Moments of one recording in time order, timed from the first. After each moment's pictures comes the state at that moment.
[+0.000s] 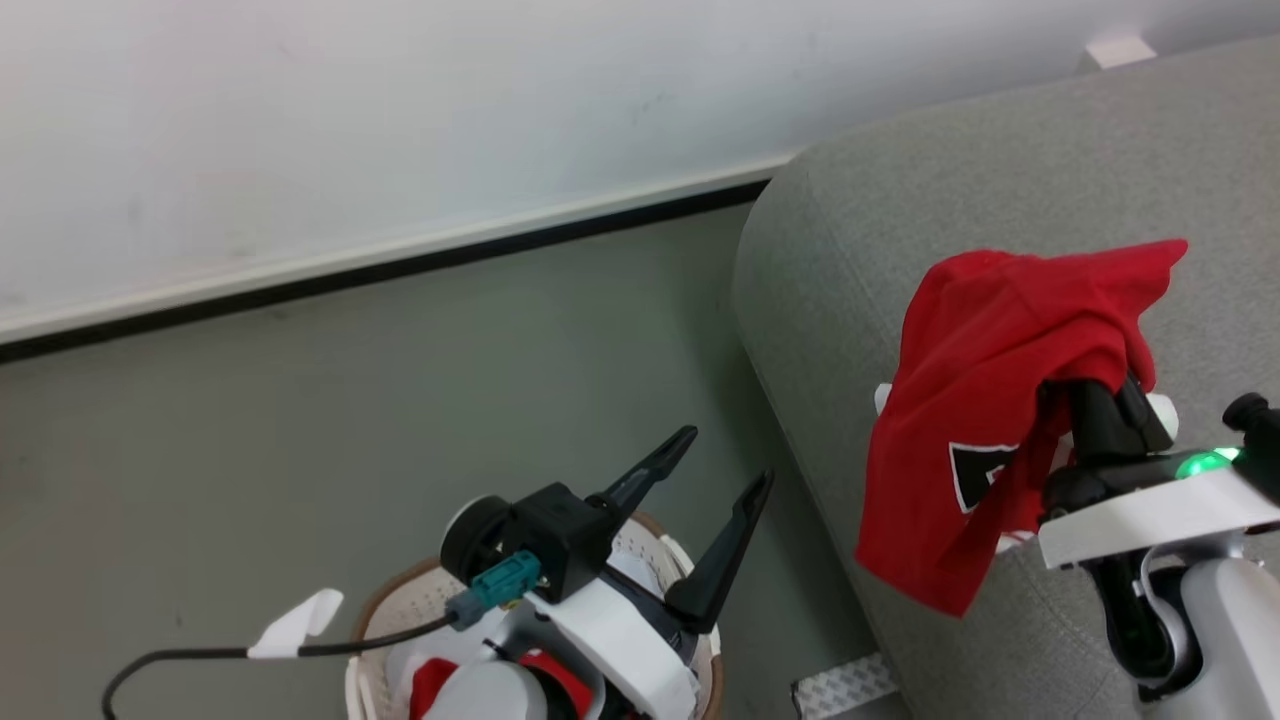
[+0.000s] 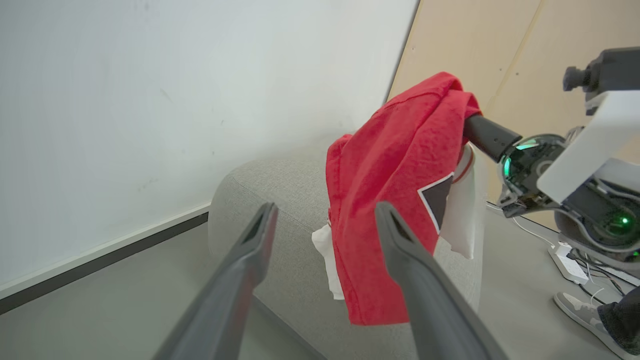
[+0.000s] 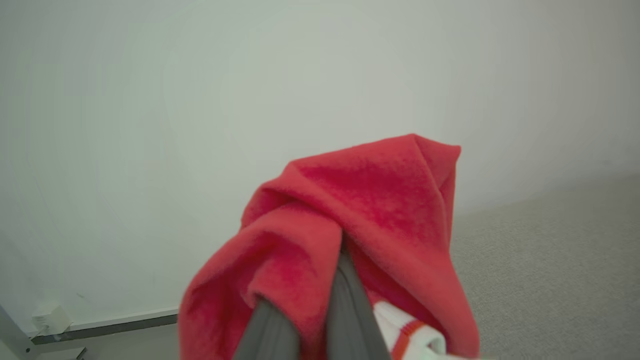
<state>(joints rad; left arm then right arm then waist) -0.33 0.09 -0.56 0.01 -0.31 -0.07 0.00 -0.39 -0.19 0.19 0.21 0.59 0.13 -0.17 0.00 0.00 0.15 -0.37</state>
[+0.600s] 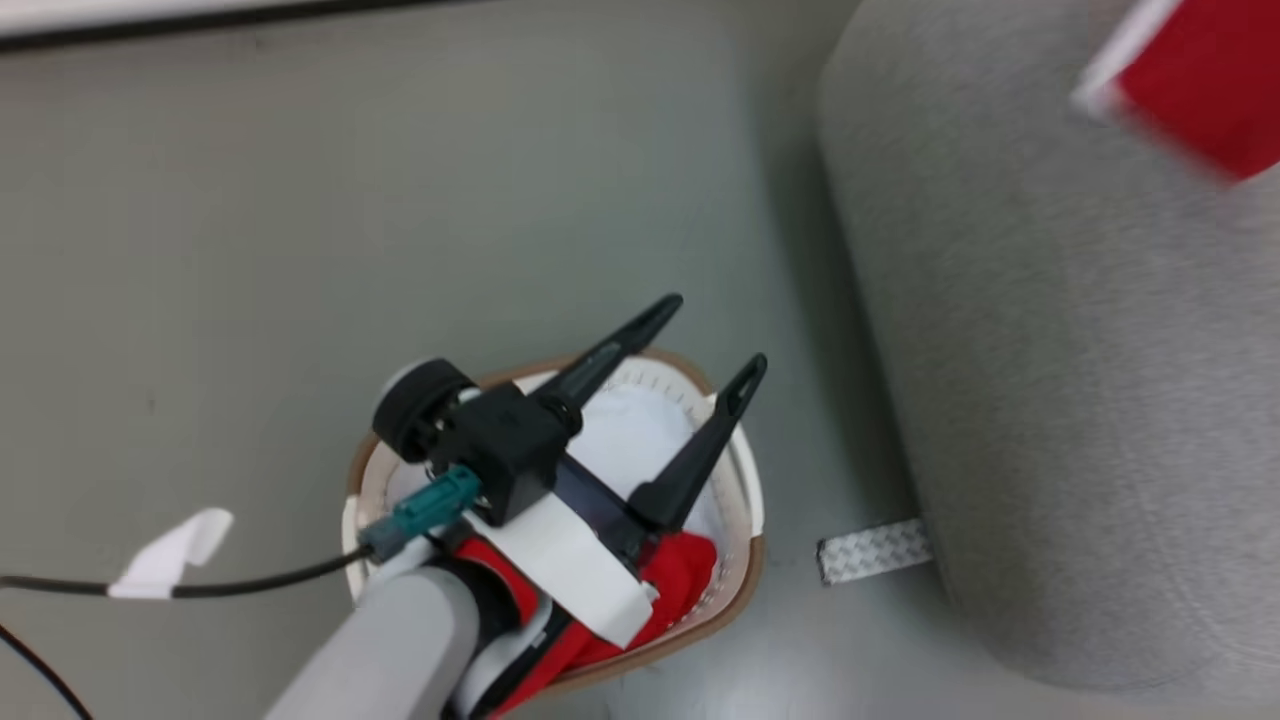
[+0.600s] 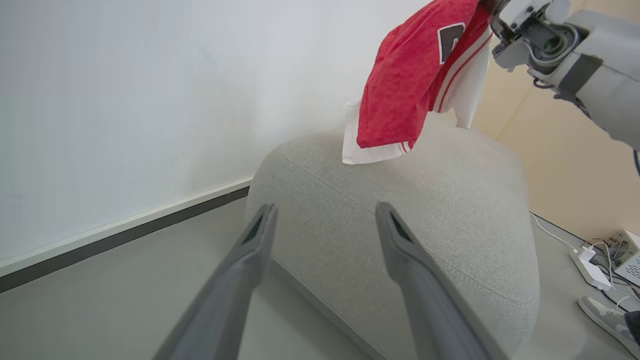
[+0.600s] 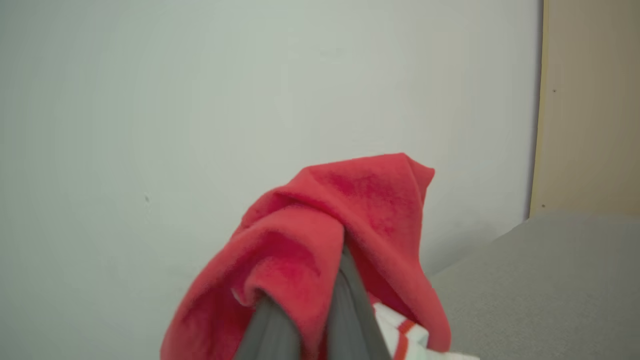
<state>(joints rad) -0.48 0.21 -0.54 -0.17 -0.31 -0.11 0.08 -1.04 -0.15 -0.47 0.44 0.24 0.13 -0.05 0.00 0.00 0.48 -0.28</state>
